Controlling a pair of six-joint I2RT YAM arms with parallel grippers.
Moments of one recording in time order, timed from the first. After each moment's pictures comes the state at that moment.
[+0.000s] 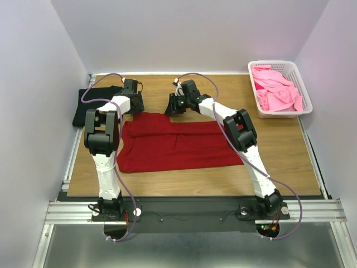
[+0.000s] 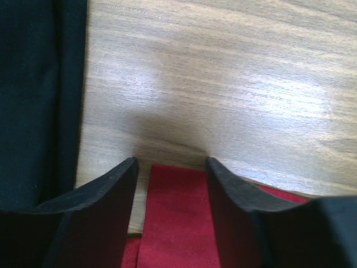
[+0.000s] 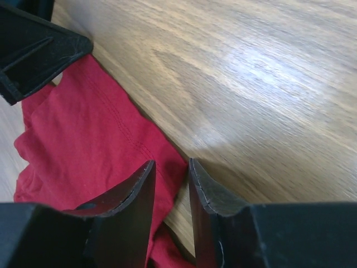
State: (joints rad) left arm -0.12 2.10 1.51 -0.32 -0.16 -0.27; right arm 0.55 2.53 2.09 -0.24 -0.48 0.43
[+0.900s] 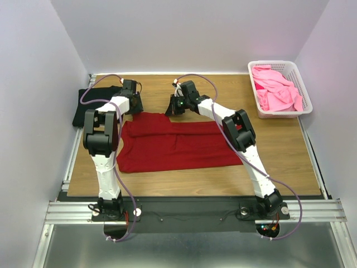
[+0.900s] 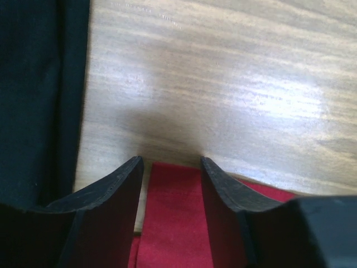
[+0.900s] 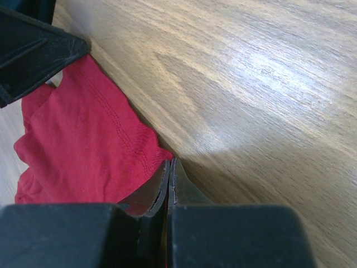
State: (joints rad) left arm -0.12 2.10 1.50 -0.32 -0.14 -0.30; right arm 0.55 2.56 2.11 -0.22 -0.50 0.45
